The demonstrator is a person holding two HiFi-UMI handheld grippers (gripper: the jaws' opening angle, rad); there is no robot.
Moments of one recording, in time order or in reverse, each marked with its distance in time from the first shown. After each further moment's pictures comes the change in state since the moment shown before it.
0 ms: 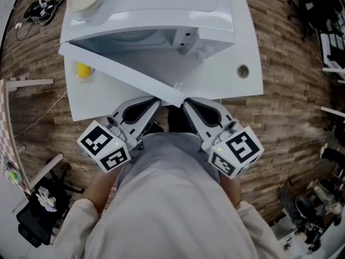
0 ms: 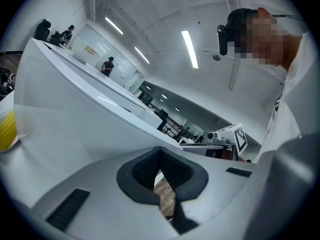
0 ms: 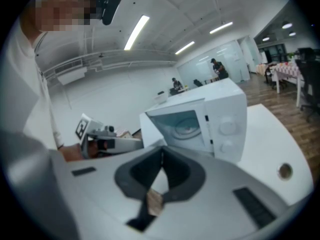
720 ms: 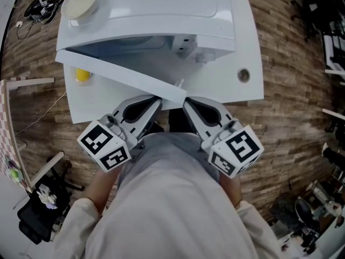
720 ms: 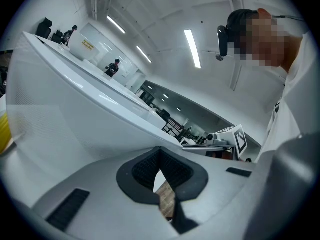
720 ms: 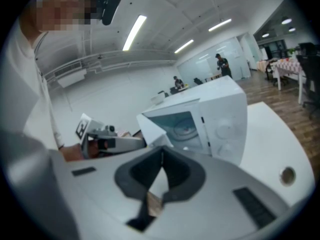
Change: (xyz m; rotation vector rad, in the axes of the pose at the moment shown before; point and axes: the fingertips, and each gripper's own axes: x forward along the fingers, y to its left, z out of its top) left arm 0.028 0.008 0.012 -0.016 0.005 0.016; right arm 0.006 -0.026 0.010 0.023 0.009 0.022
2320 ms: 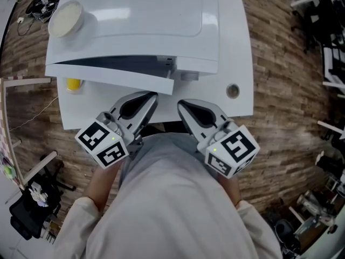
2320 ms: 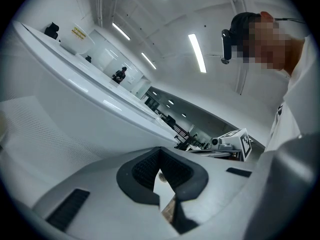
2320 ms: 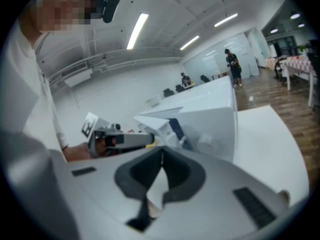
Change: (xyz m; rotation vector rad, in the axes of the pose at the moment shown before) left arm 0.055 0.022 0.028 -0.024 -0.079 0.059; right arm 0.006 -0.047 0.024 -0.036 0.038 0.082
